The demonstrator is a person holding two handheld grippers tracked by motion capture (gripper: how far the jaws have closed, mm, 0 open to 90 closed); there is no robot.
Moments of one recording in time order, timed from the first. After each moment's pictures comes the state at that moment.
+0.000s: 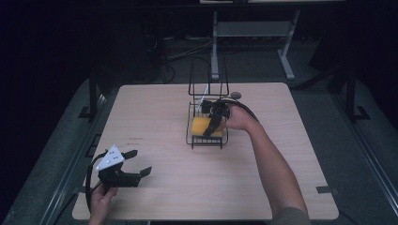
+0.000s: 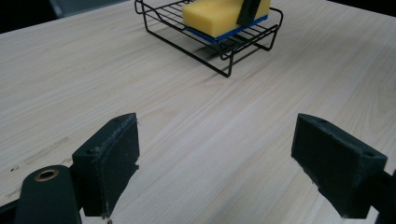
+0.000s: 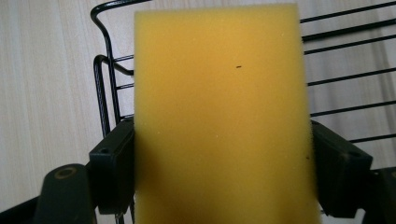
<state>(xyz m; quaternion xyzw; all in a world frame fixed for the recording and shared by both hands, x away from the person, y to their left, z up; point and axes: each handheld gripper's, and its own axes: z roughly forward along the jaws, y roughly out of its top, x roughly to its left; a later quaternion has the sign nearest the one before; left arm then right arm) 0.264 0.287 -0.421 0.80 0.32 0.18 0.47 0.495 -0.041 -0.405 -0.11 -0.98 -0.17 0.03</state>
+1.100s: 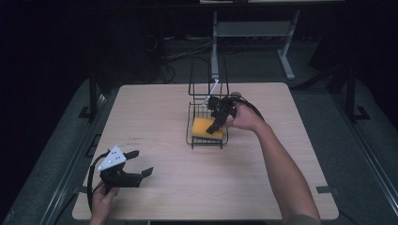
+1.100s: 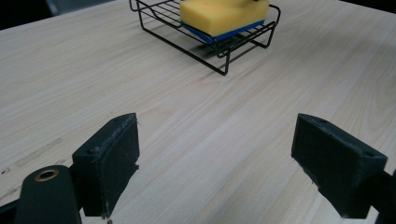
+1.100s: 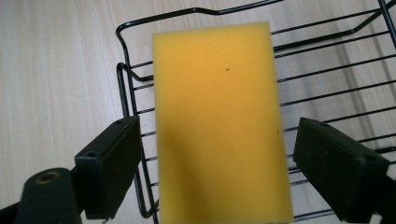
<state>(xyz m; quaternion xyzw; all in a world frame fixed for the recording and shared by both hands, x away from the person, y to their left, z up) 0.264 0.283 -0.422 0.80 0.32 0.18 0.47 0.483 -0.063 -0.382 -0.14 -0.97 -0.22 0.01</state>
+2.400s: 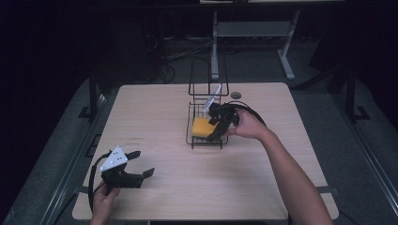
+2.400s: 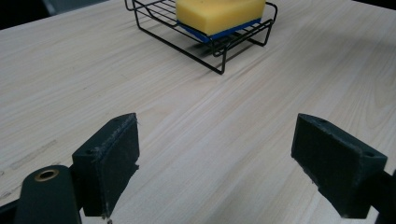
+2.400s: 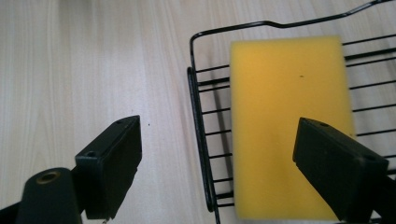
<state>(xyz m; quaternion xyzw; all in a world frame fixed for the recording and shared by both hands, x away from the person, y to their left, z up) 0.264 0.280 -0.423 0.81 0.31 0.18 0.47 0.446 -0.064 -0.373 -0.11 -0.96 -0.25 0.03</state>
